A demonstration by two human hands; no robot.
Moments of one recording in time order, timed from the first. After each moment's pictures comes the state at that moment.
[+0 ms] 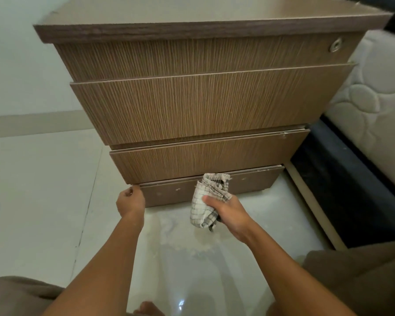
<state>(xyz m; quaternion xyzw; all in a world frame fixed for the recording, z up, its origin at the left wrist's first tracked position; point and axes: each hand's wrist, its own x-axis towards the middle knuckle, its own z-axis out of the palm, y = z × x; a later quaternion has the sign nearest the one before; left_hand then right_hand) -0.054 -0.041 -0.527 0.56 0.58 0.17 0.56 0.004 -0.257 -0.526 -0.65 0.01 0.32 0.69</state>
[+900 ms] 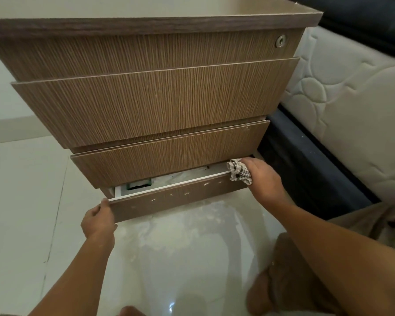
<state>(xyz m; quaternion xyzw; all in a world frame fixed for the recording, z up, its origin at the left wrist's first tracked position) -0.080 -0.045 -0.548 0.52 0.58 0.20 0.59 0.075 -0.388 -0.511 -0.96 -0.22 -0.11 0.16</state>
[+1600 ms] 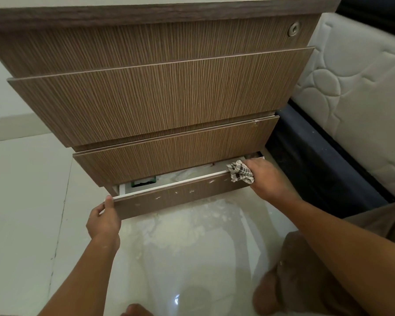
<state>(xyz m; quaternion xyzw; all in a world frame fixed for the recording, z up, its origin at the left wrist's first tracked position) -0.082 -0.040 -0.561 0.50 0.58 0.21 0.61 0.093 -0.383 -0.518 -0.95 -0.28 -0.04 0.16</state>
